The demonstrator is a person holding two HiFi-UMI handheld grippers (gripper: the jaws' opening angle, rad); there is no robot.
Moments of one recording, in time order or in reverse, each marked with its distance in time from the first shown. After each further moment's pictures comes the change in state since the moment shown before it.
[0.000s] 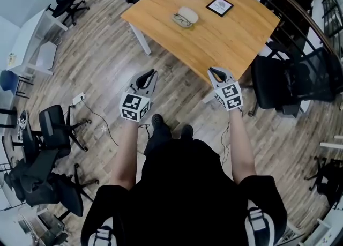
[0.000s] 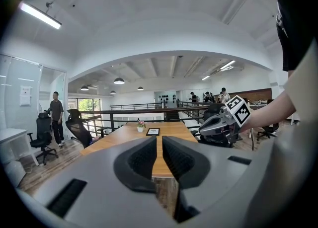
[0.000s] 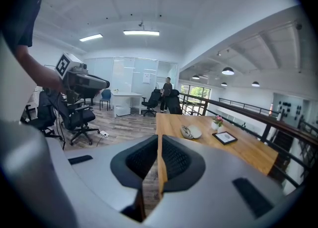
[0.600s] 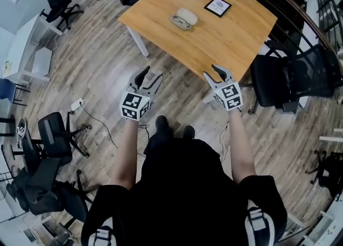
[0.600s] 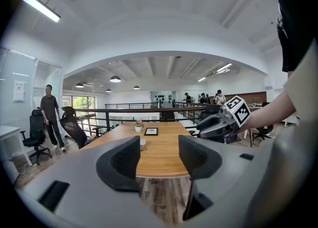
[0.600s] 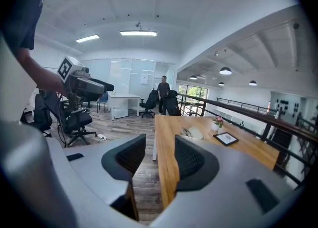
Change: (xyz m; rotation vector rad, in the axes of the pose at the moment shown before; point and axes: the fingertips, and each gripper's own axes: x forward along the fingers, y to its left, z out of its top) left arm 0.013 0.032 -0.003 -0.018 0.005 -0.065; right arm 0.024 0.005 0.015 0.024 -0.010 -0.025
